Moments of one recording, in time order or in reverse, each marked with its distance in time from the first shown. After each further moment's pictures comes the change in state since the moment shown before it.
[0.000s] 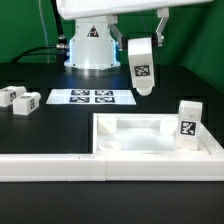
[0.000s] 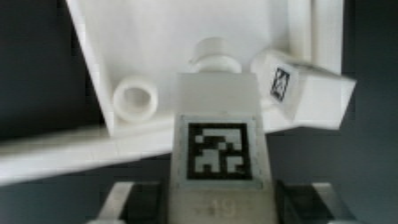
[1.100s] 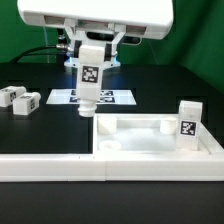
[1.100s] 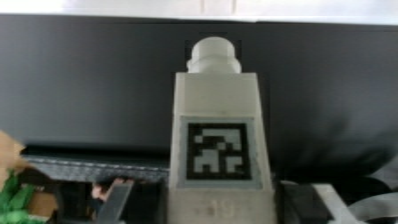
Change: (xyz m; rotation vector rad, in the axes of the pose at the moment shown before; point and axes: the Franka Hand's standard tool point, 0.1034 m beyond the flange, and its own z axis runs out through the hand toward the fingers) arm 0.020 0.062 0.006 -0.197 0.600 -0.191
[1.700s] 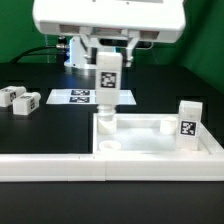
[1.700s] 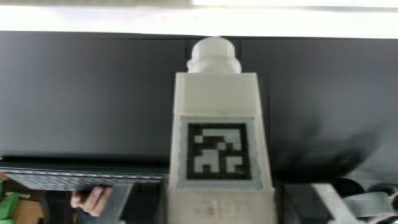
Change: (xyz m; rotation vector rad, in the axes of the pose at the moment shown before) arm -0.009 -0.043 -0.003 0.070 -0.027 0.056
